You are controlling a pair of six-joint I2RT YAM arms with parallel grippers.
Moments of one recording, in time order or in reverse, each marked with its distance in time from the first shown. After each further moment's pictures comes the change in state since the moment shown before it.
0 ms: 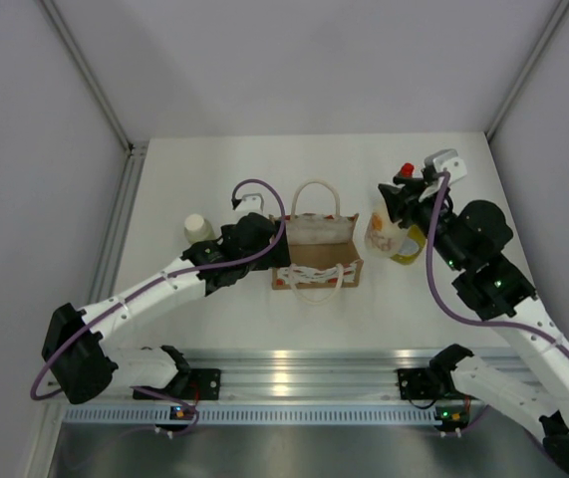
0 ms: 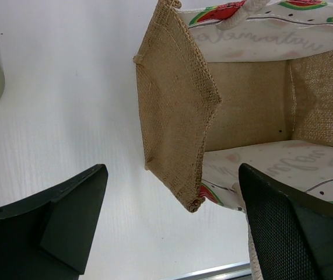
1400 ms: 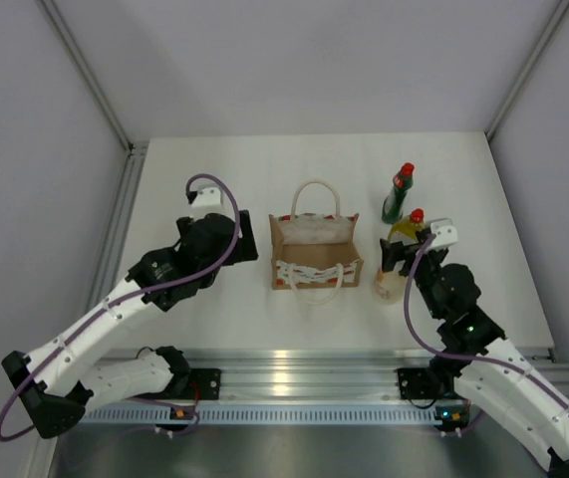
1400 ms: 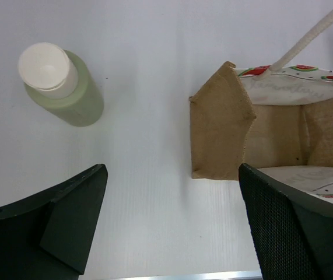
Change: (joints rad) left arm 0.006 -0.257 0.095 -0.232 -0.203 0.077; right arm 0.000 -0.325 -0.676 0.249 0.272 0.086
